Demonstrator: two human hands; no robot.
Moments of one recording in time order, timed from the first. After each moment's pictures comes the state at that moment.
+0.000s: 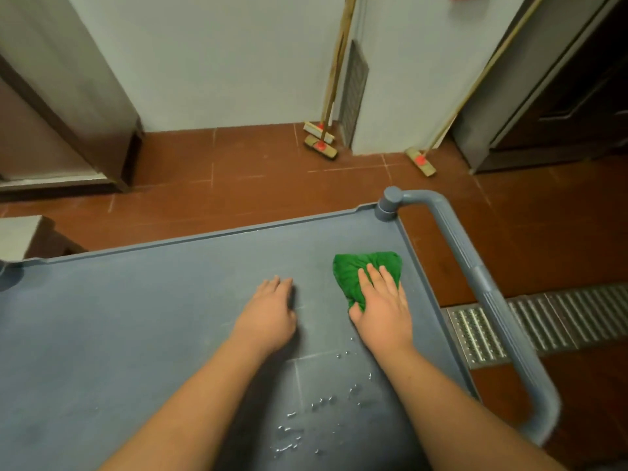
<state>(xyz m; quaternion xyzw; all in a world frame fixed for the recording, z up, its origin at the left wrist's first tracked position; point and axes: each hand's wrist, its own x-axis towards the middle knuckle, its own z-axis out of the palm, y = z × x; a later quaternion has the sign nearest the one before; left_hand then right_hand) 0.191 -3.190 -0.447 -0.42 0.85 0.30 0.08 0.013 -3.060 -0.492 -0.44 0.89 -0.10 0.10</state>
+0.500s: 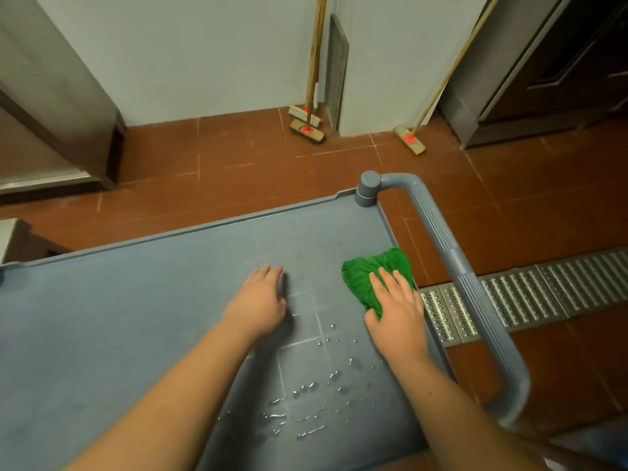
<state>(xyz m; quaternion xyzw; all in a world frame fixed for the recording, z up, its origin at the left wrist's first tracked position) 0.162 -3.176 -0.442 -0.41 0.86 0.28 0.11 -0.011 -2.983 -0.496 -0.40 0.90 -0.13 0.11</state>
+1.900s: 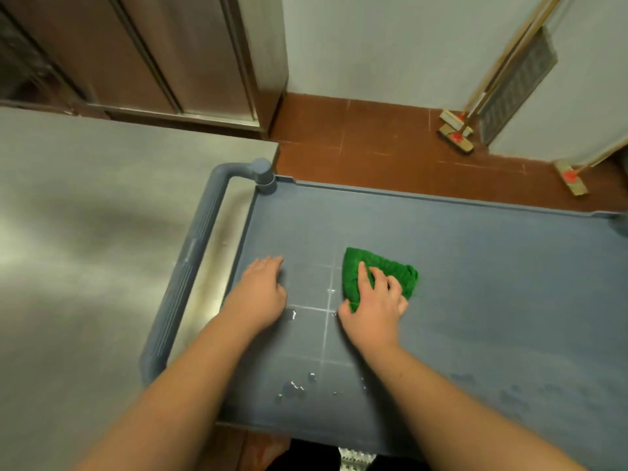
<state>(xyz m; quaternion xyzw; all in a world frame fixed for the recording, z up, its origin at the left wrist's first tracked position) 0.630 -3.291 -0.437 -0.58 0.77 0.28 0.00 0.443 -3.196 -0.500 -0.49 0.85 -0.13 0.12</state>
